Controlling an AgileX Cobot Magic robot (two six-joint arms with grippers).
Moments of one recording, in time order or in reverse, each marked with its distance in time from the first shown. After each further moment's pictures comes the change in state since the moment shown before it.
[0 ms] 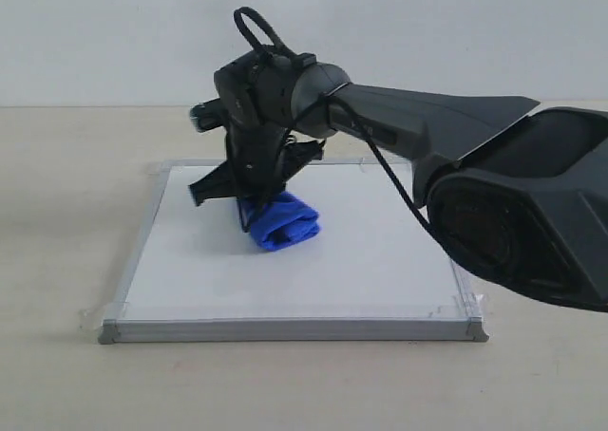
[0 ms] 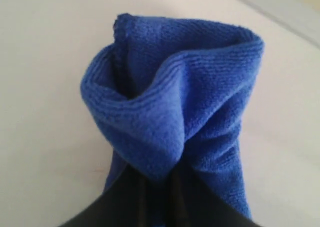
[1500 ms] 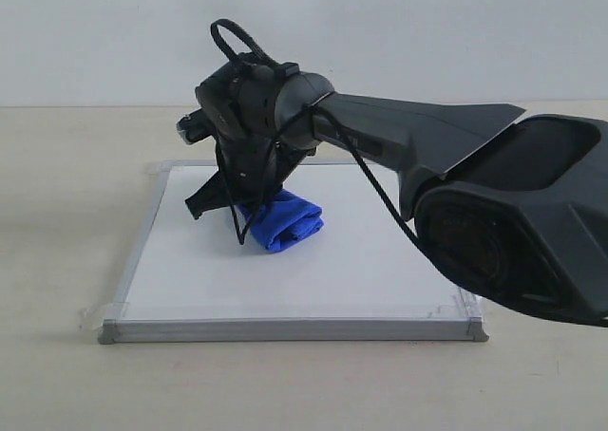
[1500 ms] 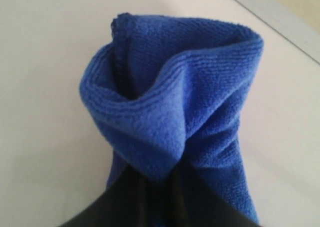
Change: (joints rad) left arm 0.000 0.000 0.000 0.000 0.000 0.000; right arm 0.047 0.002 0.000 -0.083 0.010 -0.035
